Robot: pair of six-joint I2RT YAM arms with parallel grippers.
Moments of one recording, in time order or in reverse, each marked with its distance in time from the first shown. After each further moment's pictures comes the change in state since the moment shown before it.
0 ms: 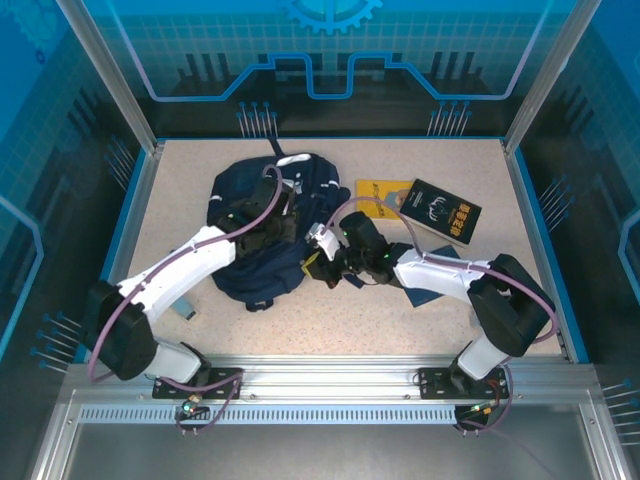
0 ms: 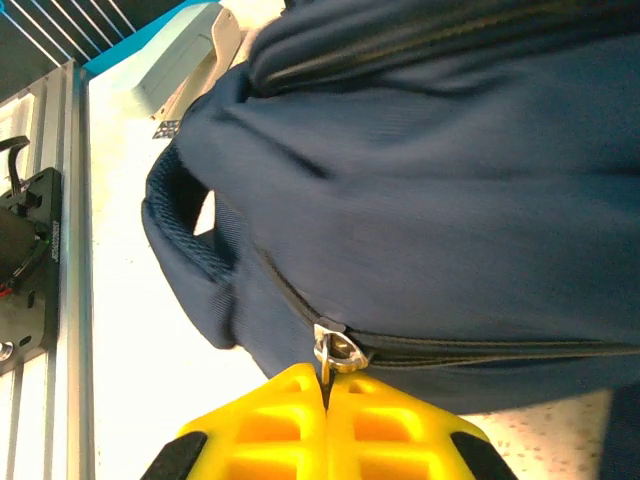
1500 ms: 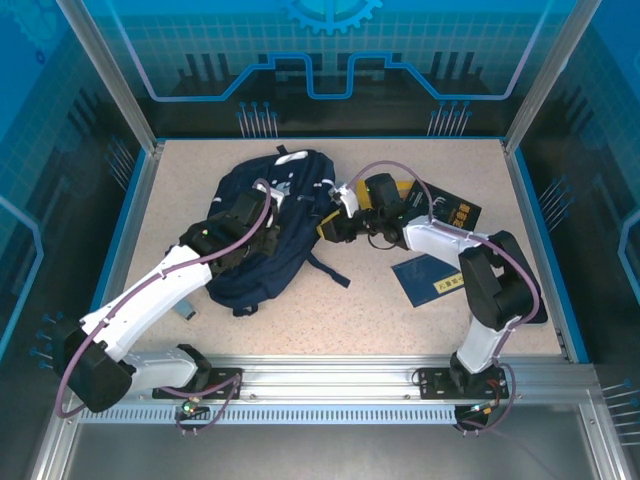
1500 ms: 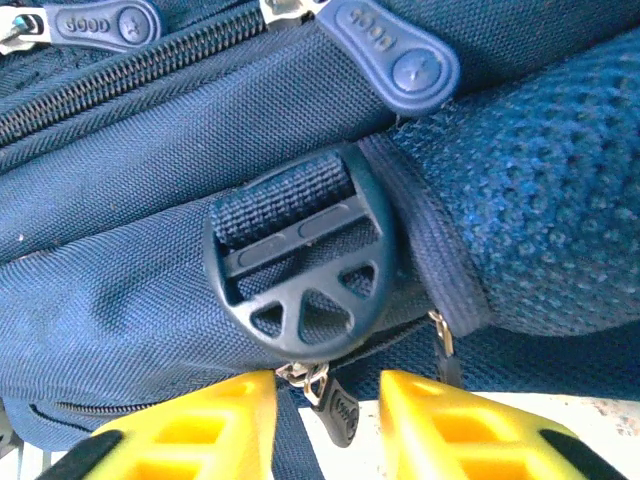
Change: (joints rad) left arm -0.033 -0.220 -0.053 -0.160 -0.146 0.240; right arm -0.273 0.162 0.210 -0.034 -0.216 0.020
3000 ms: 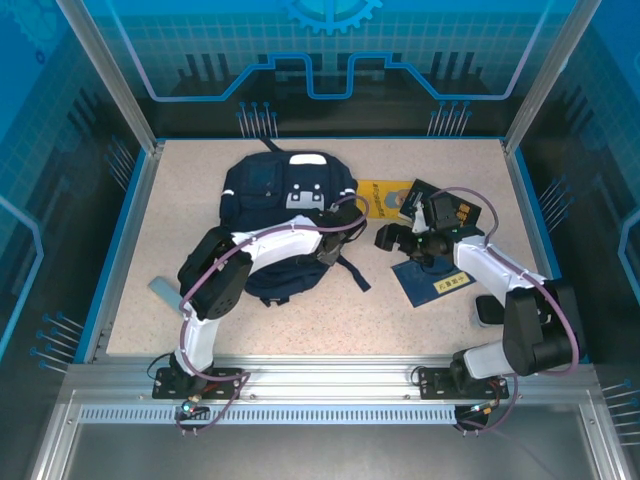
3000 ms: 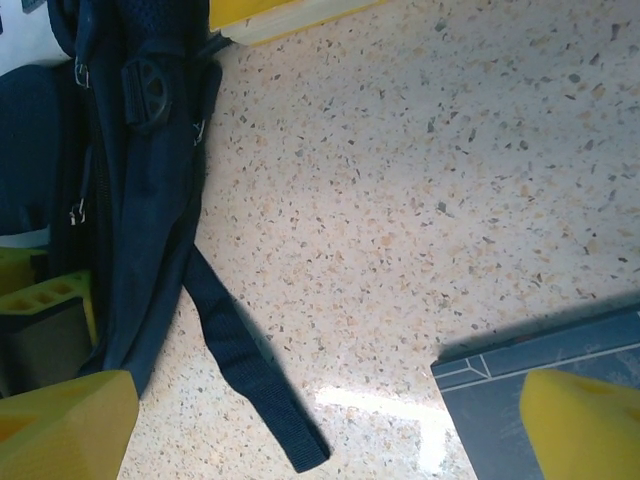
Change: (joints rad) left arm -0.187 0.791 0.375 -0.071 -0.116 -0.150; right arm -0.265 -0.337 -0.250 -0.450 0.359 0.494
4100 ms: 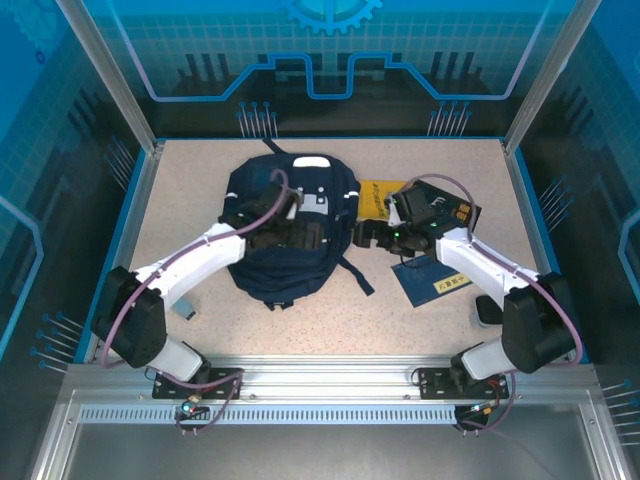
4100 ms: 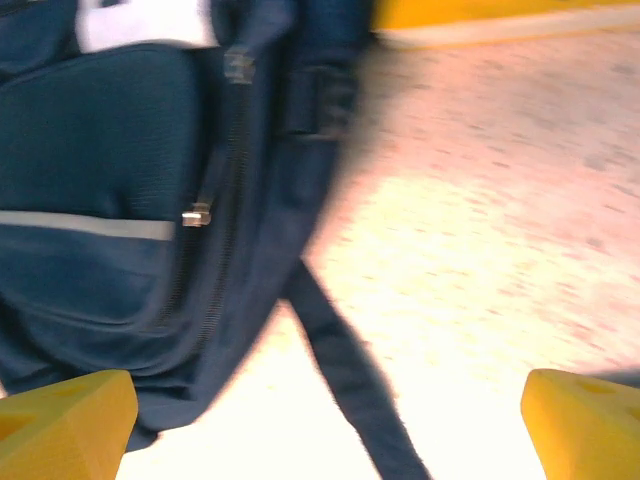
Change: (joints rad) left arm 0.185 -0.502 -0.353 0.222 0.389 -0.122; right arm 0.163 0.013 0.106 -0.055 0.117 0.019
